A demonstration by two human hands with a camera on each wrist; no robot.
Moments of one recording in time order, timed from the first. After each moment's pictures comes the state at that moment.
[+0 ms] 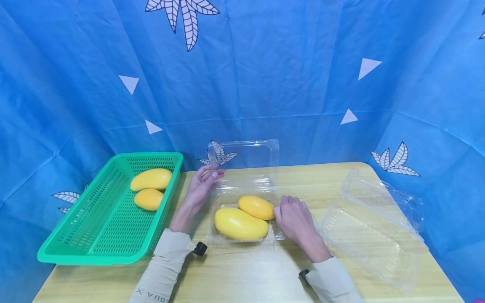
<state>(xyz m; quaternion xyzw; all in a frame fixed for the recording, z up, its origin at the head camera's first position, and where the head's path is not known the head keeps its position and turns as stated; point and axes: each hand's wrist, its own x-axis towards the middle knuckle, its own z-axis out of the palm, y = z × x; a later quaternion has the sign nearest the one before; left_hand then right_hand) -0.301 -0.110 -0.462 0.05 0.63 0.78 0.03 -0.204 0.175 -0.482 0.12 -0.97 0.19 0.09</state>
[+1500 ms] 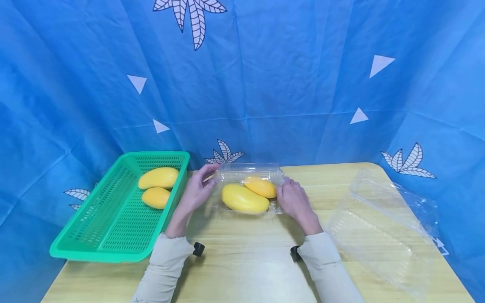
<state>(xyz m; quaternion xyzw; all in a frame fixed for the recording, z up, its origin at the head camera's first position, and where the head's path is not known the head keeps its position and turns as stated) -0.276 -0.127 -0.429 0.16 0.82 0.54 -0.05 -0.270 0.168 -0.489 0.11 -0.96 0.27 0.06</state>
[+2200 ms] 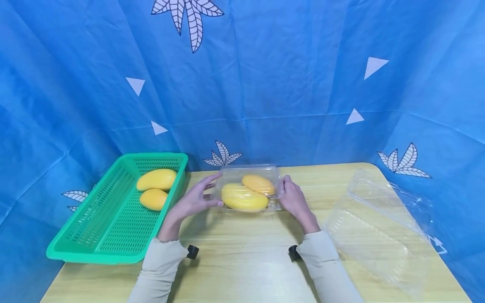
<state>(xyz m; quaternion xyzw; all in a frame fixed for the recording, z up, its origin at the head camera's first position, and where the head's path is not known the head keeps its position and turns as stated) -0.259 -0.136 -0.426 0.19 0.87 0.45 0.08 -0.274 0.175 -0.494 0.06 -0.91 0.41 0.03</state>
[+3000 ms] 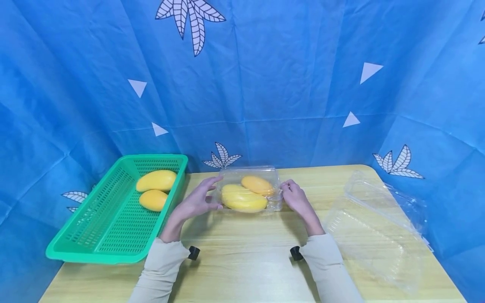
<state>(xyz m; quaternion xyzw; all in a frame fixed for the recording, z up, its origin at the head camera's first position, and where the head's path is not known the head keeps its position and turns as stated) -0.255 -0.133 -0.431 0.19 0.87 0.45 0.09 -0.262 0.184 -0.475 -0.01 -0.86 0.51 -0.05</state>
